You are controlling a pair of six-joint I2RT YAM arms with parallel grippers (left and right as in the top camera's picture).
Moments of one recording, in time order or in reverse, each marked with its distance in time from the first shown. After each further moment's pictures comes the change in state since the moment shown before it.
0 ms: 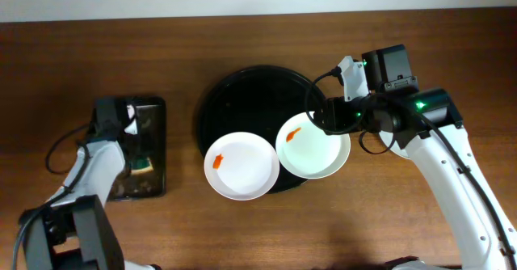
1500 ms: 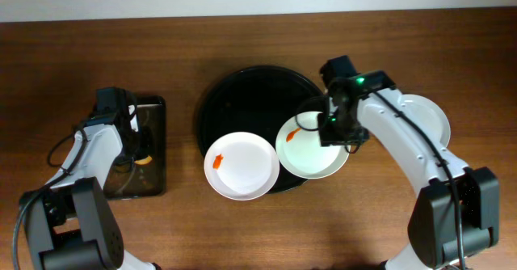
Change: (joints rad) left arm 0.000 0.095 0.141 -0.222 0.047 -0.067; right arm 0.040 0.336 -0.002 -0.136 0.291 0.149
